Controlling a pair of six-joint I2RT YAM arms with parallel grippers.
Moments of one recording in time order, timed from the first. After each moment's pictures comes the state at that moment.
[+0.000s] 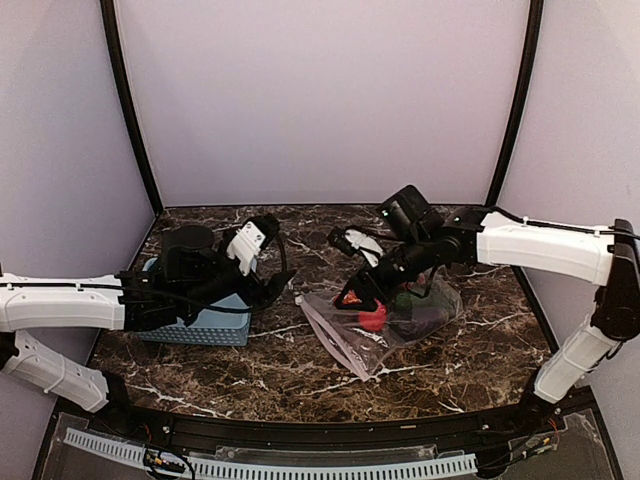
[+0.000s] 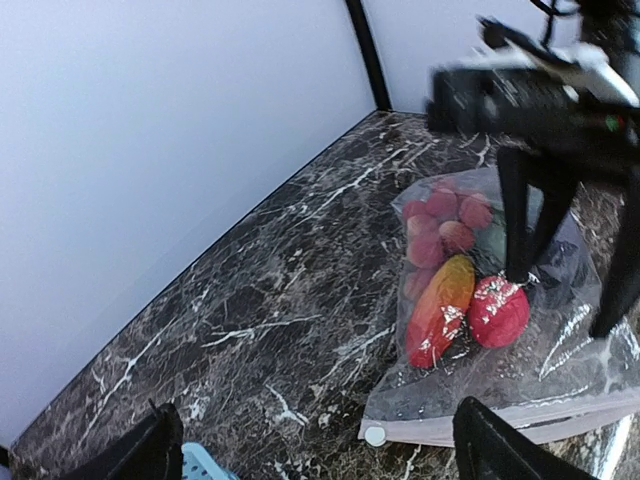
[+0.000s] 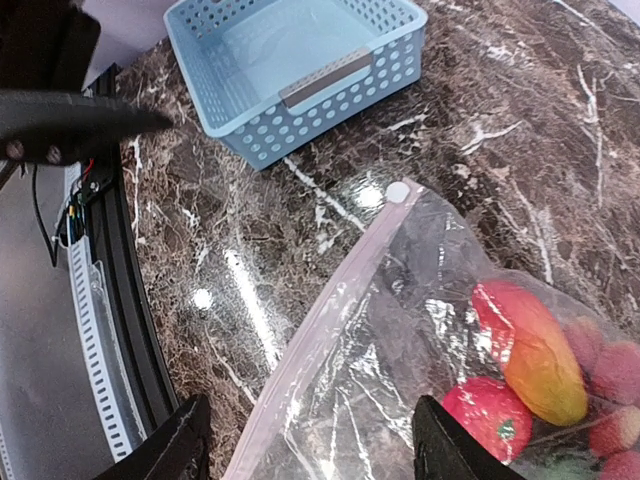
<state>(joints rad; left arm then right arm) -0.97 1.24 0.76 0.19 -0.25 0.27 0.84 1.54 1.24 -0.56 -0.43 -0.02</state>
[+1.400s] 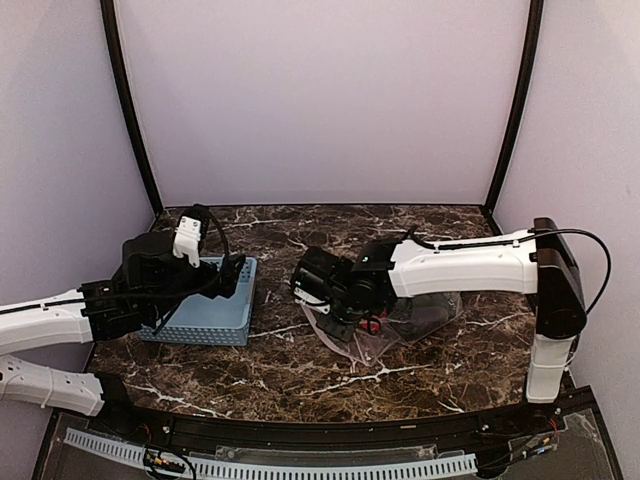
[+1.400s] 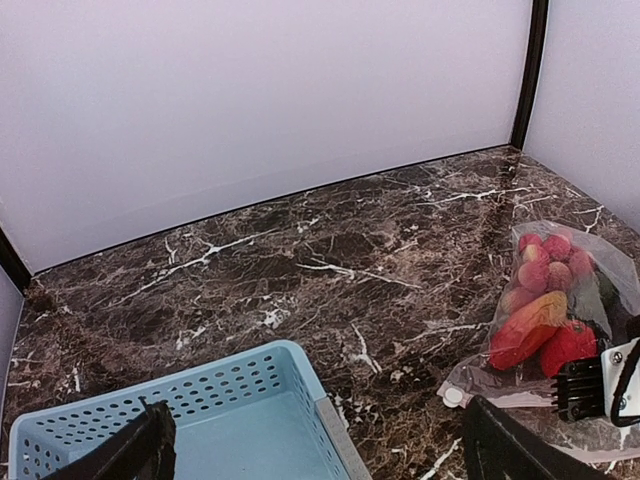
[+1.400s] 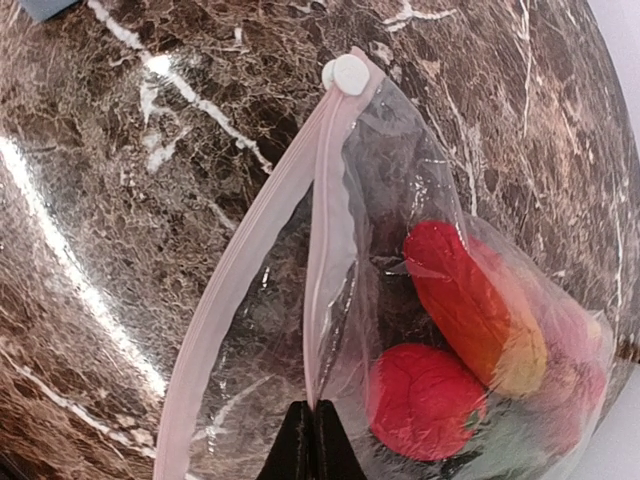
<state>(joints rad) -0.86 0.96 0.63 0.03 -0.49 -0.13 1.17 1.93 1.53 -0.85 0.37 0.00</state>
